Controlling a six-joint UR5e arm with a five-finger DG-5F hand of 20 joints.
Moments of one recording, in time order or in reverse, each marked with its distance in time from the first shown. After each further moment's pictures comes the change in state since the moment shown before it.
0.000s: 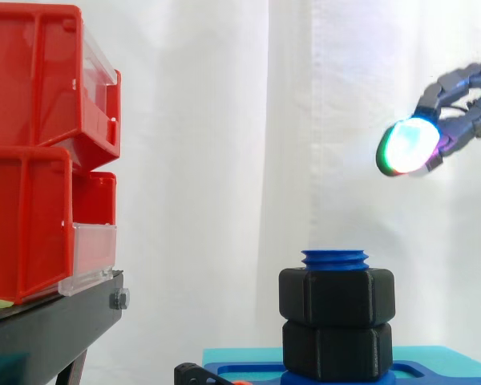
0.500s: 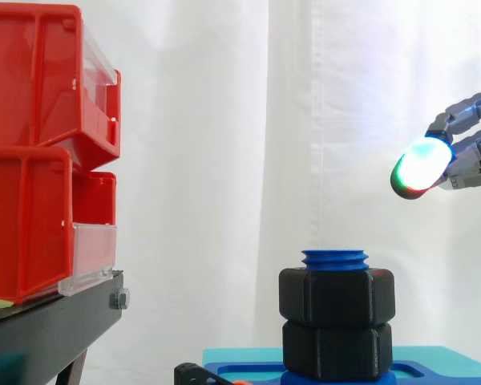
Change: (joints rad) arm 0.024 0.000 0.000 -0.092 0.105 0.405
